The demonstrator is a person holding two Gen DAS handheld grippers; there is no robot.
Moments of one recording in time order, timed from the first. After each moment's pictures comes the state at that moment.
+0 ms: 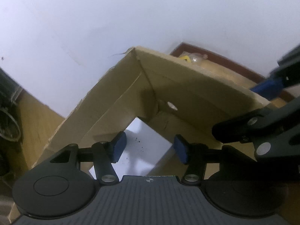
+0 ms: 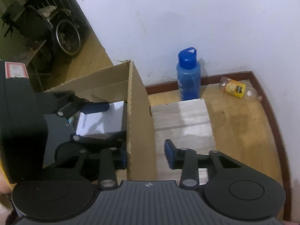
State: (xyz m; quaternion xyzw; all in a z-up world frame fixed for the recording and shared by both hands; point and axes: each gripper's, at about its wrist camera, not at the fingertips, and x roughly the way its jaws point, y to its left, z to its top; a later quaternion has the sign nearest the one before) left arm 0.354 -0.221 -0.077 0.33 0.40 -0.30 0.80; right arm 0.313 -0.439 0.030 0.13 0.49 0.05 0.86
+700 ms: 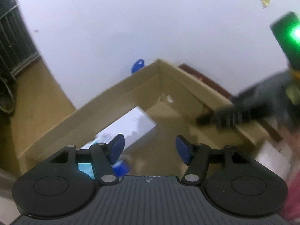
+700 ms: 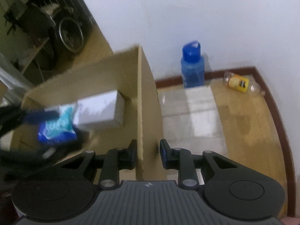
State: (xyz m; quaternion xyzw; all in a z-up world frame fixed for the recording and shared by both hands) left arm 0.279 -0.136 -0.002 0.21 0.40 -0.30 0.84; right arm 0.297 -0.430 0.029 0.13 0.49 0.06 0.86
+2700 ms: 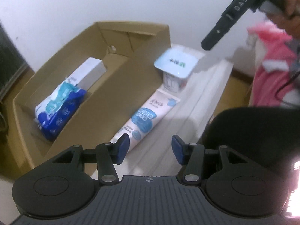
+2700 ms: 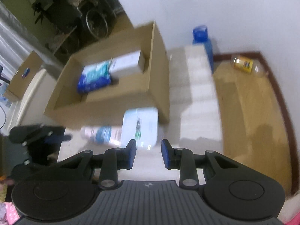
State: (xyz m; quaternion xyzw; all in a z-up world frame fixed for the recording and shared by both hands) left arm 0.140 -0.082 -0.026 0.32 0.37 -0.40 0.78; right arm 0.131 -0.460 0.057 0.15 0.51 0.14 0.84
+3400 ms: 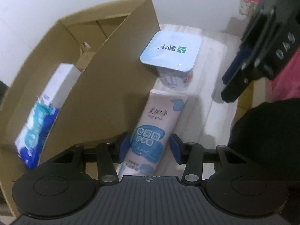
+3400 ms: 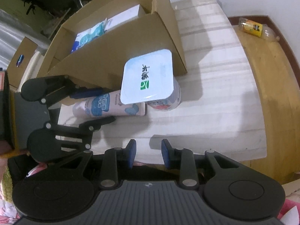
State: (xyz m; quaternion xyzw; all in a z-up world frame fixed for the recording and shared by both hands) left arm 0.178 -0.135 -0.072 0.39 0.38 -0.42 0.72; right arm 0.125 -0.423 -0.011 0.17 0.58 0.15 0.78
